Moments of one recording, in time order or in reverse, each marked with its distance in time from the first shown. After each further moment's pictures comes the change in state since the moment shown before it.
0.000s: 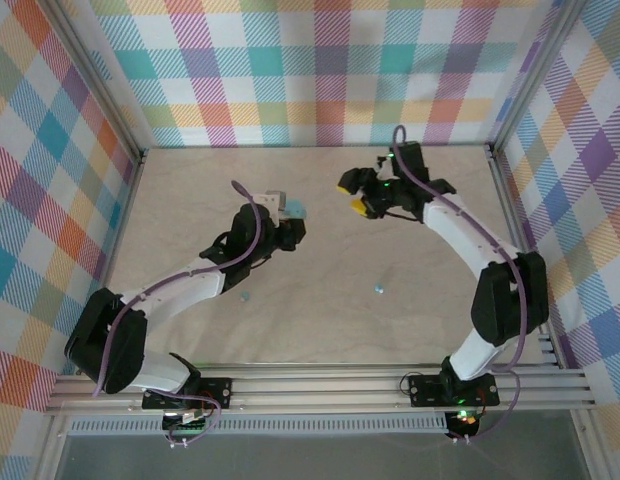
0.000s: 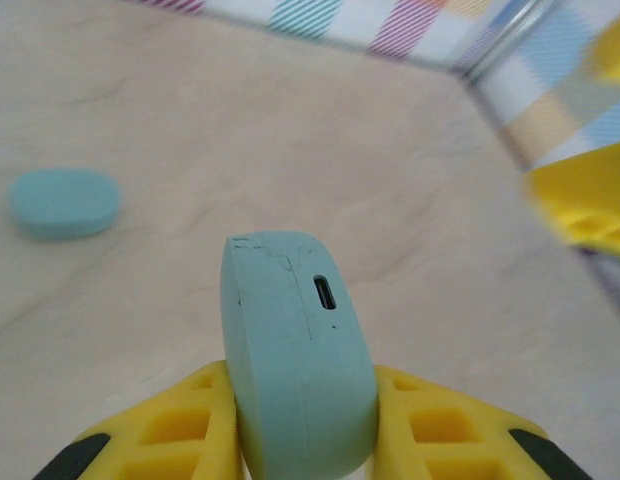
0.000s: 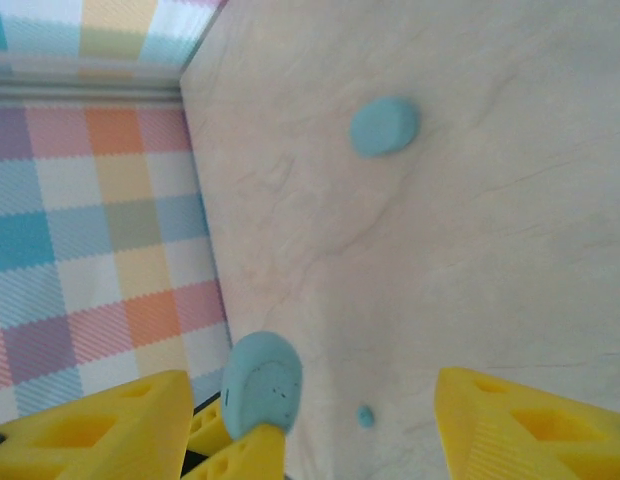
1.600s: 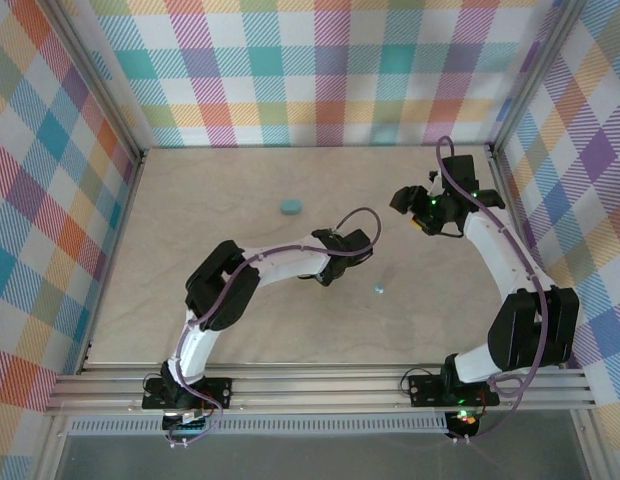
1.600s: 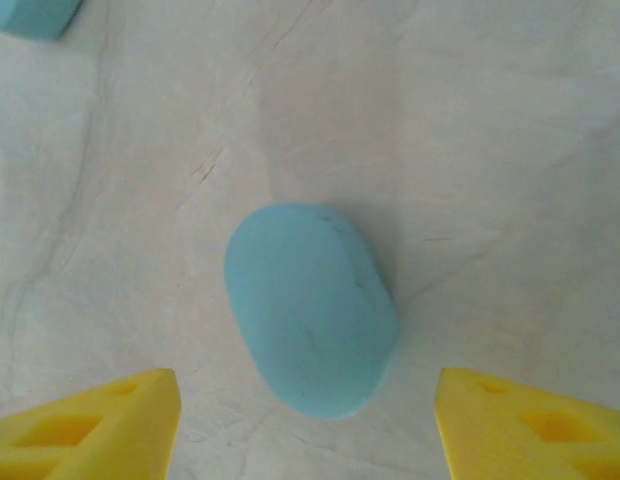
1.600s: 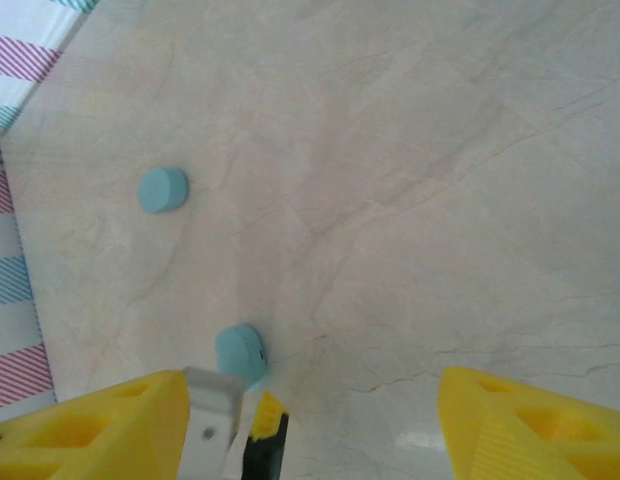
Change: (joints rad) left arm -0.353 0.684 0.726 -0.971 -0.598 0.172; right arm -0.209 -0.168 -0.105 -0.293 0.175 -0.340
